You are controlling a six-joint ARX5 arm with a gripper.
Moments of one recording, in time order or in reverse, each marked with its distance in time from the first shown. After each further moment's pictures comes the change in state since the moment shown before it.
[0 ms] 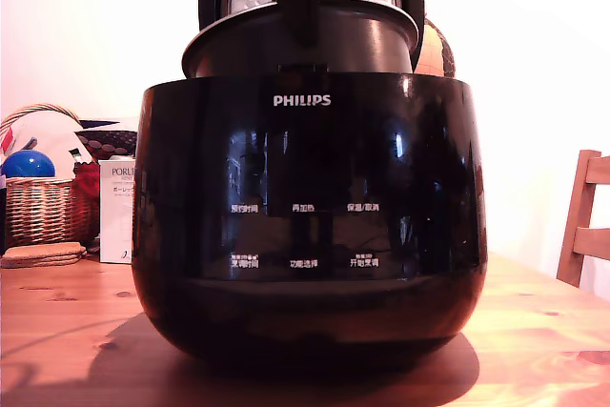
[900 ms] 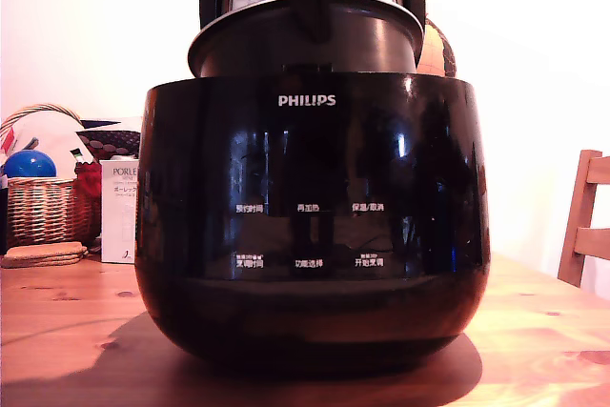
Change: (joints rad) arm 0.039 -0.127 -0.189 0.210 0.120 0.037
